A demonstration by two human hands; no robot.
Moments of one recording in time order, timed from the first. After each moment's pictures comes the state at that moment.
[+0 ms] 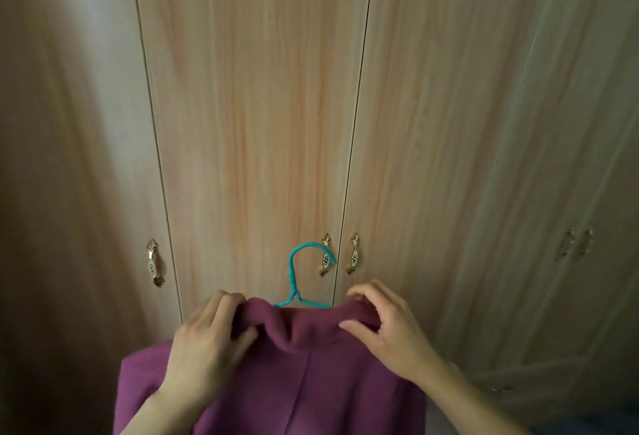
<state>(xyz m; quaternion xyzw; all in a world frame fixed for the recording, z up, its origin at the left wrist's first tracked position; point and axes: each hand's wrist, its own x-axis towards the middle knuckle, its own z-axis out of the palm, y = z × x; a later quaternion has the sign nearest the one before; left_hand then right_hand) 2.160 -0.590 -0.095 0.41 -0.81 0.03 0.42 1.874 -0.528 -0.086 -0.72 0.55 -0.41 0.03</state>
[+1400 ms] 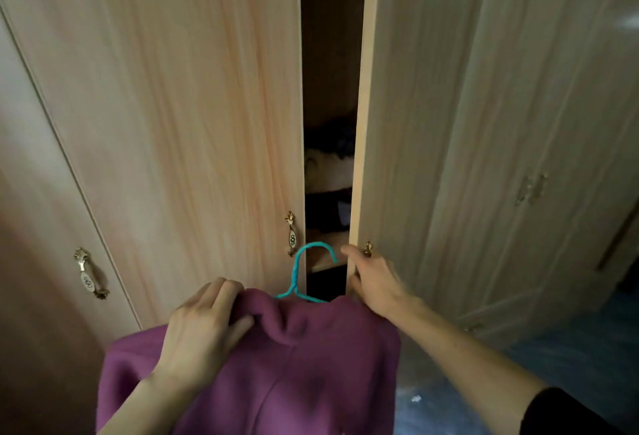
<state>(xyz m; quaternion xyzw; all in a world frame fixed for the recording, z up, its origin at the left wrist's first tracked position) 2.116 -0.636 -0.112 0.33 -0.88 0.04 0.34 1.805 -0.595 -0.137 -0.60 0.76 -0.23 0.03</state>
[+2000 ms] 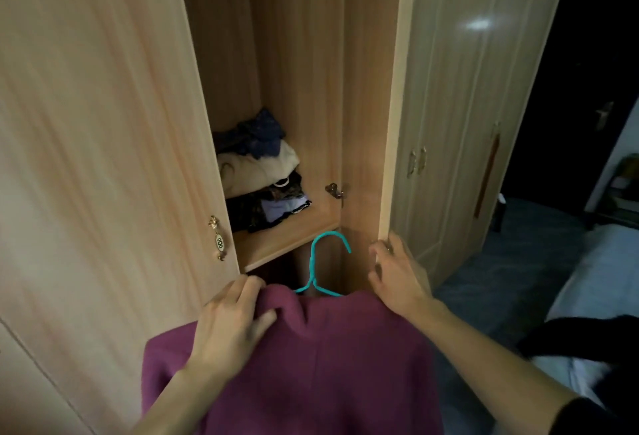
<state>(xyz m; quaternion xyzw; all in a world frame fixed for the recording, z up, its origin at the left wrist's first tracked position) 2.036 -0.583 -0.106 0.20 -0.93 -0.03 0.30 1.769 -0.431 -0.128 -0.42 0.87 -0.20 -0.13</state>
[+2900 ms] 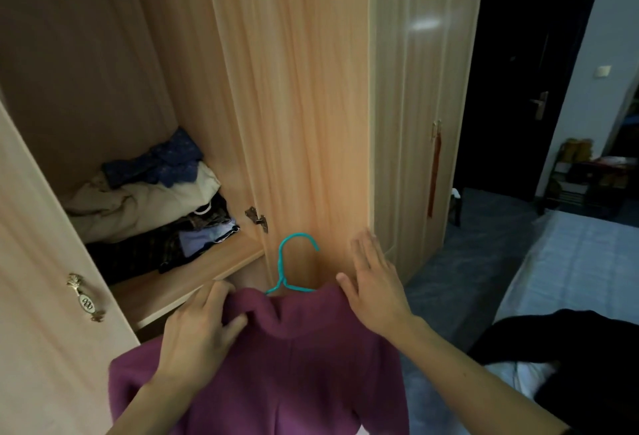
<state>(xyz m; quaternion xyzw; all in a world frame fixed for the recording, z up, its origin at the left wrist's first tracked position) 1.848 -0.519 -0.095 0.20 -0.92 -0.02 0.34 1.616 -0.342 -0.136 -0.41 0.86 -0.25 -0.15</state>
